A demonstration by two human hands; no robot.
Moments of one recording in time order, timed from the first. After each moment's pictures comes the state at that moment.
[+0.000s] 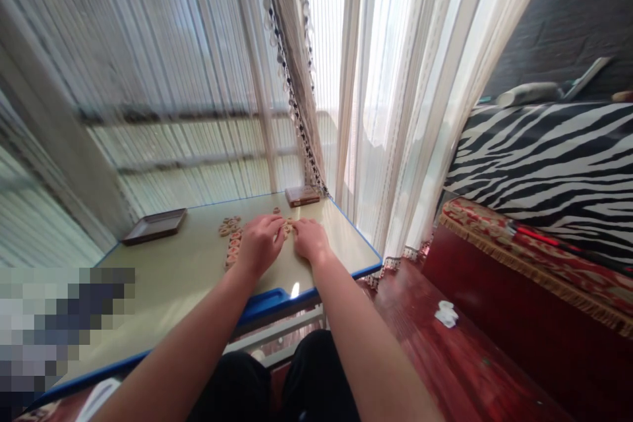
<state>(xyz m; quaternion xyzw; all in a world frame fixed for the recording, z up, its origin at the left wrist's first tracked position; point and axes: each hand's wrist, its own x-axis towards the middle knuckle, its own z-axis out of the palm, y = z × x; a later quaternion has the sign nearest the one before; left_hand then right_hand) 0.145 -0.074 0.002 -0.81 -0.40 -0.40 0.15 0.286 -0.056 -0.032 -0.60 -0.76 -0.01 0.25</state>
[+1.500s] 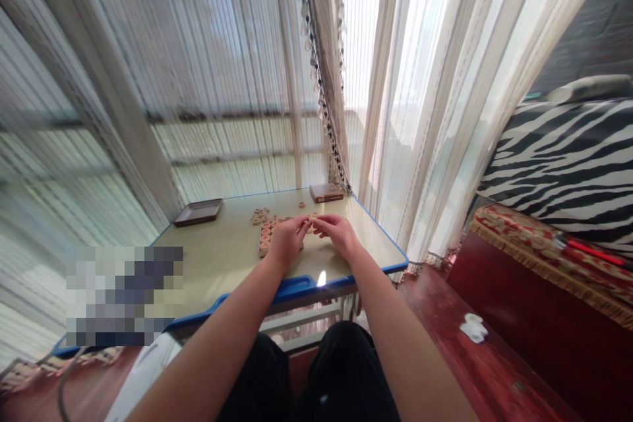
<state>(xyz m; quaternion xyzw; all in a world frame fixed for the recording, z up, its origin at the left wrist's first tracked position) 0.136 -0.081 -0.012 -0.81 -0.41 -0.42 0.05 0.287 -0.078 -0.020 -0.39 -0.53 0.49 0.57</state>
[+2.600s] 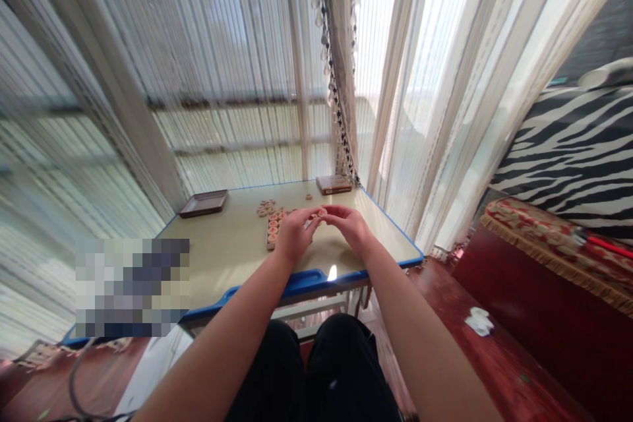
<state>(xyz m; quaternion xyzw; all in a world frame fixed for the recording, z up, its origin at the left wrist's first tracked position) 0.135 -0.085 -0.013 -0.79 -0.37 -0.48 0.00 0.285 -0.078 -0.020 -0.35 -0.55 0.48 0.58</state>
